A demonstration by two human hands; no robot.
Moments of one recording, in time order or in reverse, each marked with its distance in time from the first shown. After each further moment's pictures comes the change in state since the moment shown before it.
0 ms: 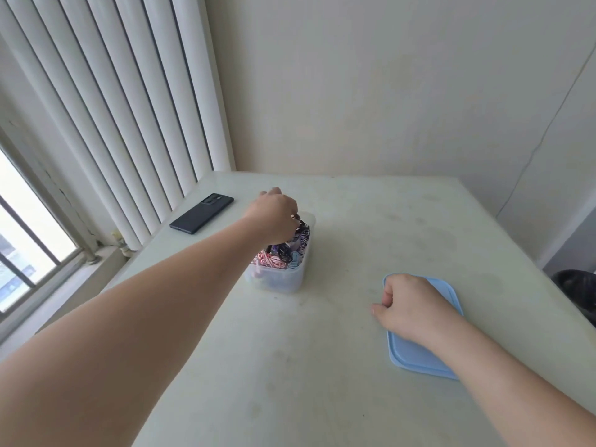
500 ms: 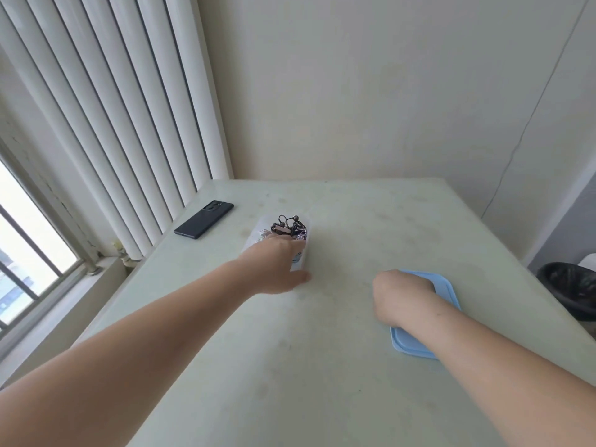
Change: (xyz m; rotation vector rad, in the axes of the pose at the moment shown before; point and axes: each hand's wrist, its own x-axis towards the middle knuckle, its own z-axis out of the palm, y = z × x) left_hand -0.094 0.007 0.001 0.033 -0.172 0.257; right_hand -0.010 -0.035 -0.016 -0.548 -0.228 0.107
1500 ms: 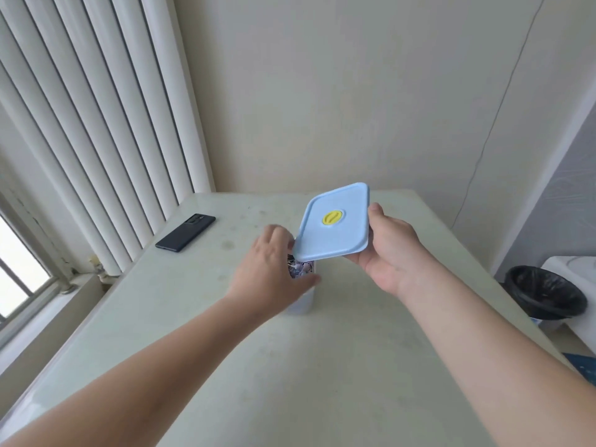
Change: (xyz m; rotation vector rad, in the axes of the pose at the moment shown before) left_hand -0.032 0.062 -0.010 -0.283 0.393 -0.137; right_hand -0.044 0.022 -0.064 2.188 0.171 -0.180
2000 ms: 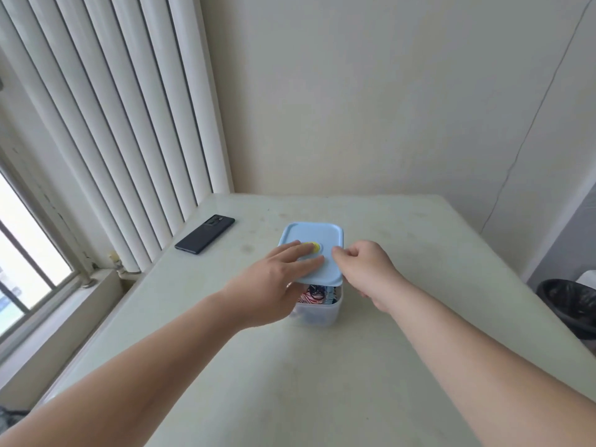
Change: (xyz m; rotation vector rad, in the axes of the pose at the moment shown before) left_hand 0.013 -0.069 -0.009 0.020 -0.176 0.426; right_hand 0.053 0.064 0.027 -0.946 -0.025 -0.121
